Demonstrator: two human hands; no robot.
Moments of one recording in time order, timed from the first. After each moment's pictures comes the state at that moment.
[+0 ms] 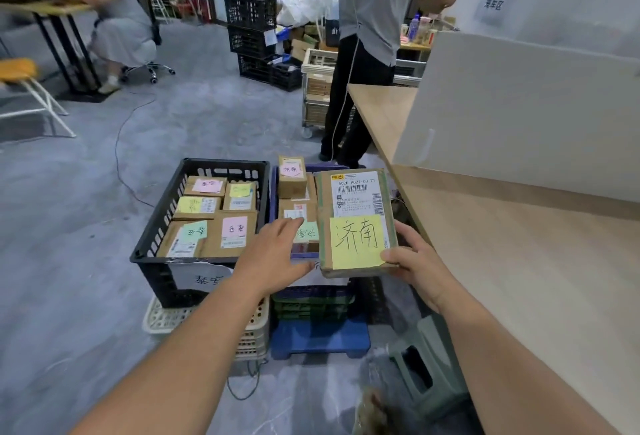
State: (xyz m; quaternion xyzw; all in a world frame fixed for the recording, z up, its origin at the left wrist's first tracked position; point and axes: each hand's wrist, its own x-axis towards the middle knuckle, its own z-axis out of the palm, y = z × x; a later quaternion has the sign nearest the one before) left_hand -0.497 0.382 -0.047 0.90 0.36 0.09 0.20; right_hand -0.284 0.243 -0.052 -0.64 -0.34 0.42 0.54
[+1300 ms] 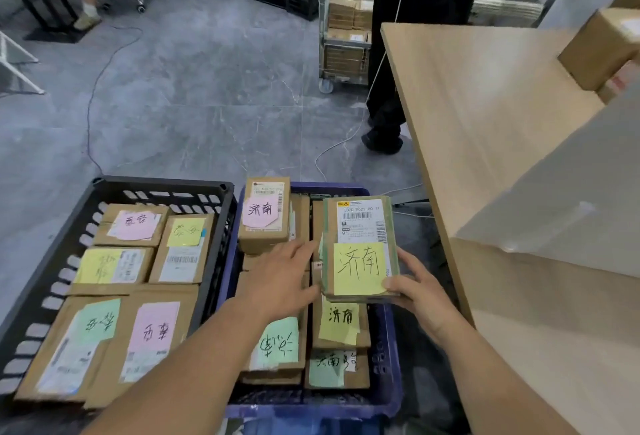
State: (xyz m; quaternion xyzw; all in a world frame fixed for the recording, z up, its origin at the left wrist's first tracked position) left_hand -0.208 0.699 -0.191 0.89 0.38 -0.10 0.22; right_hand 0.001 0.571 -0.226 -0.69 -0.22 0.52 0.46
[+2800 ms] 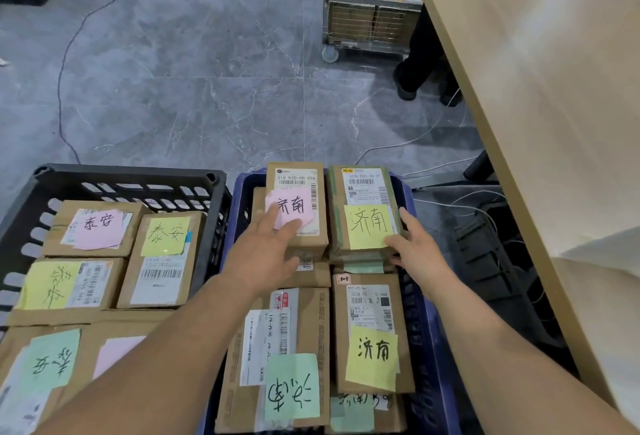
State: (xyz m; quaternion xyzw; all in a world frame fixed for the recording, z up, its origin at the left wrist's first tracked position) left_hand -0.211 0.812 -0.300 0.87 0.43 -0.12 0.20; right_hand 0.011 0.700 -0.314 -0.77 -0.22 0.45 0.39
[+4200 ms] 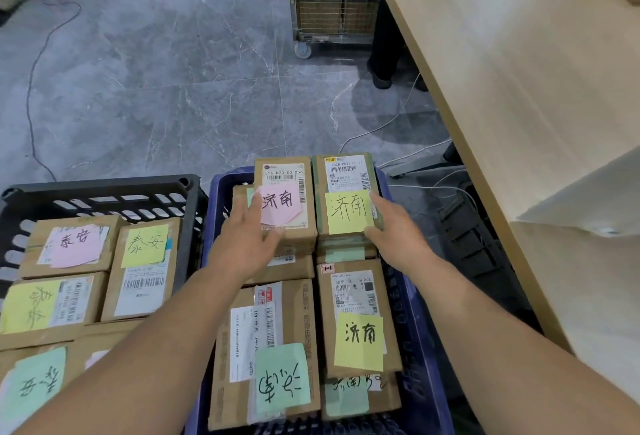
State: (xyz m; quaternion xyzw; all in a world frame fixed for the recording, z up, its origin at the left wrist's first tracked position) left_hand -0.195 0.815 -0.306 0.81 0.52 -0.02 0.26; right_hand 0.020 0.693 -0.312 -0.83 -0.39 0.33 0.22
